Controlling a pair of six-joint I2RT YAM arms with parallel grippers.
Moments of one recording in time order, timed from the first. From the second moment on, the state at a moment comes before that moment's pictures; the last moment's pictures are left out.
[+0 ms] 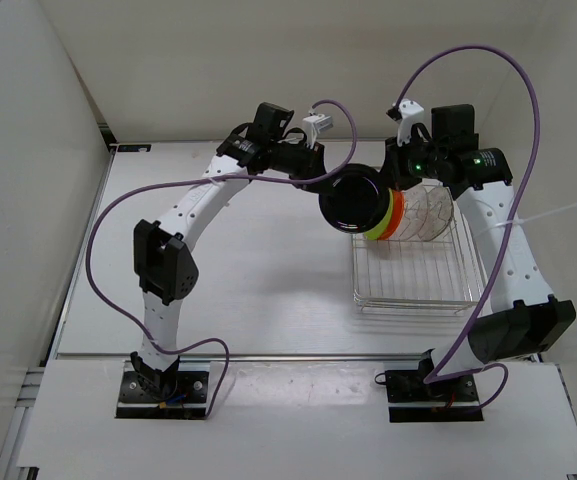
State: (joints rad) left arm -0.56 2.06 2.10 -0.68 0.84 -0.10; right arm 0.22 1.47 1.72 -0.93 -0.43 -0.18
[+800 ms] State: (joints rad) left arm -0.08 1.87 1.48 -0.58 0.57 -0.08; right arm 0.22 1.38 1.64 -0.90 -0.29 -0.11
